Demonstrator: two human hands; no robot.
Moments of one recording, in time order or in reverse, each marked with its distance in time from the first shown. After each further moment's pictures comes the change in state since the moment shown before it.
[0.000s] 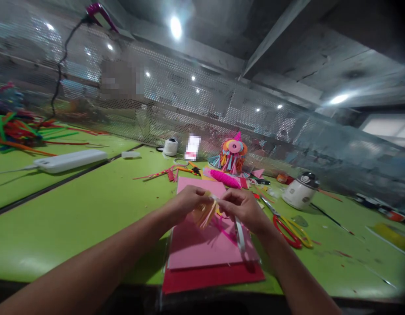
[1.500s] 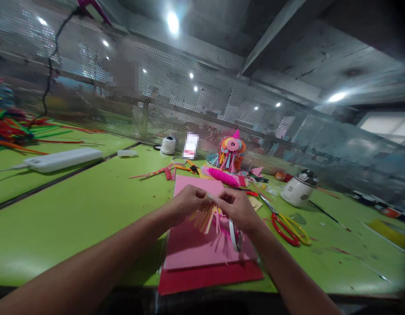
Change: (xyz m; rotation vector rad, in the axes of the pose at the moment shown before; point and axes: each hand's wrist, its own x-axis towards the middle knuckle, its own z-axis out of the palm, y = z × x) left_hand -0.004 0.006 0.008 0.021 -0.029 0.062; right_hand 0.006 0.008 0.009 -0.242 0.170 -0.008
